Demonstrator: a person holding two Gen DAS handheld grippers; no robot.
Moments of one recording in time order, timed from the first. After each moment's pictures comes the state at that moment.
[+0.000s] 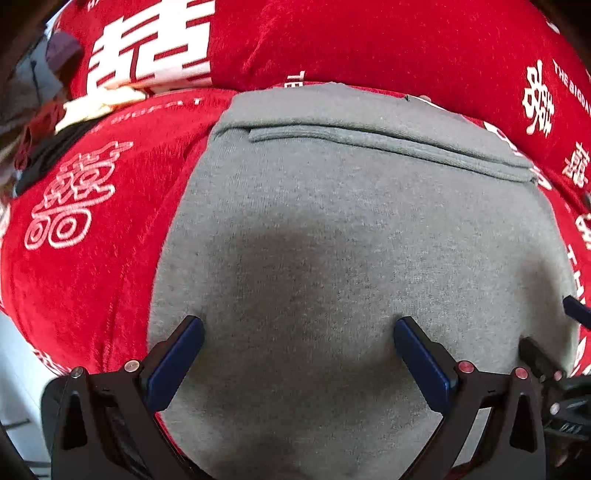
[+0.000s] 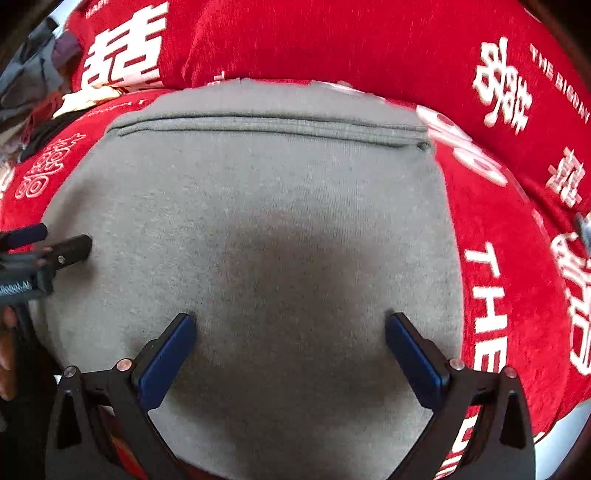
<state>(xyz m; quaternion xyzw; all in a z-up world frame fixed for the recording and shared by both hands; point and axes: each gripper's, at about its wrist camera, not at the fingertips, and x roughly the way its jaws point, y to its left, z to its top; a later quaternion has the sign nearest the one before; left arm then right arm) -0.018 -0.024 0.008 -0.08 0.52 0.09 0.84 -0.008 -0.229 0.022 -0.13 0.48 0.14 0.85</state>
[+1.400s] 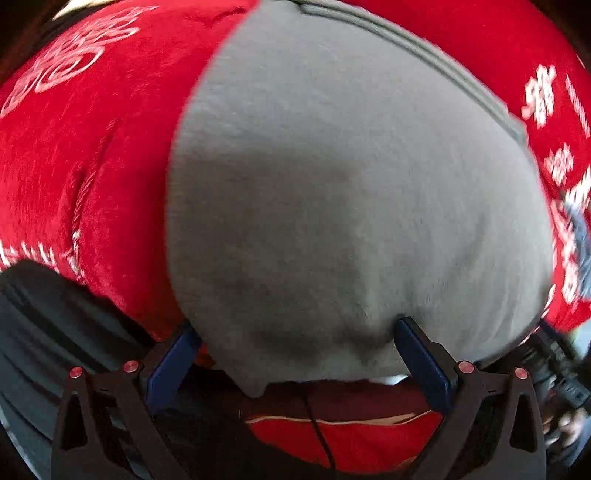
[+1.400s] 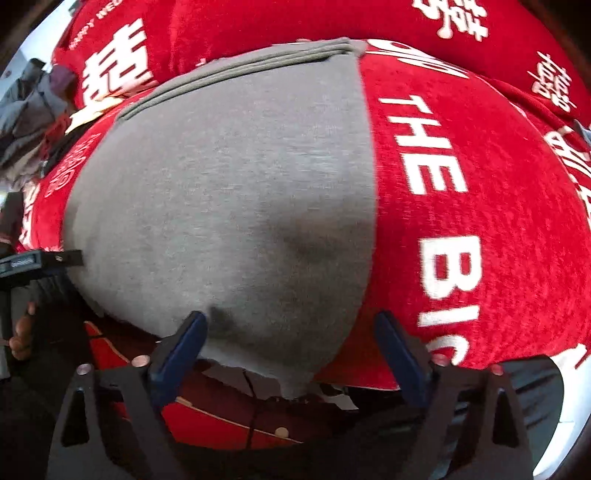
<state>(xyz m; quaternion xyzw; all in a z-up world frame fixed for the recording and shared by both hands) -0.090 0.003 -0.035 -0.17 0.63 0.03 0.76 -0.064 -0.331 0.013 -0.03 0.56 0.19 0.81</state>
